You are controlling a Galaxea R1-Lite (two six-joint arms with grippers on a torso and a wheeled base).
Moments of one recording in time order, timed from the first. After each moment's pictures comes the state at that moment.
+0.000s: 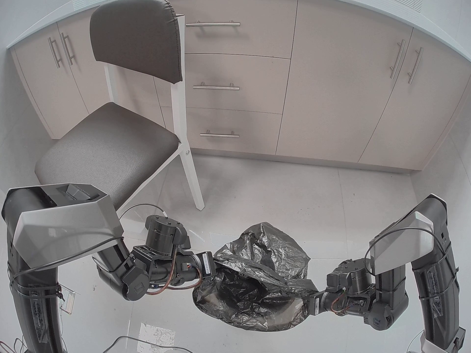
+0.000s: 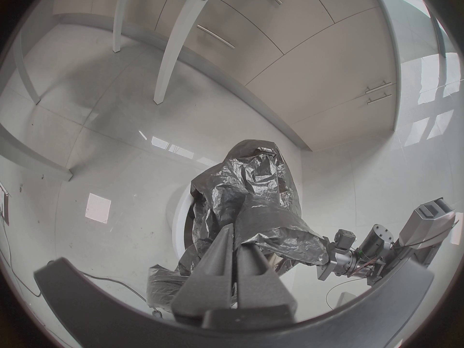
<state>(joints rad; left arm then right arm) -0.50 2.27 -0.72 -0.88 -0.28 -0.63 0.46 2.54 -0.29 -1.55 0.13 0.26</state>
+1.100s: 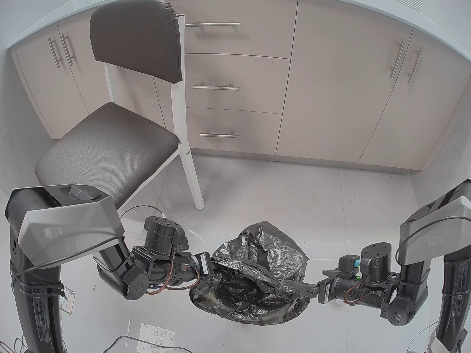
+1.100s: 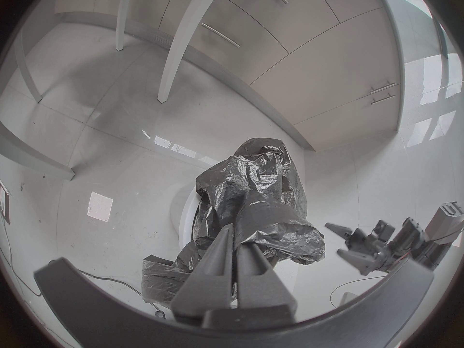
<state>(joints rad) -0.48 2.29 -0.73 -0.88 -0.29 -0.62 0.47 2.30 -0.20 -1.55 0.13 0.26</state>
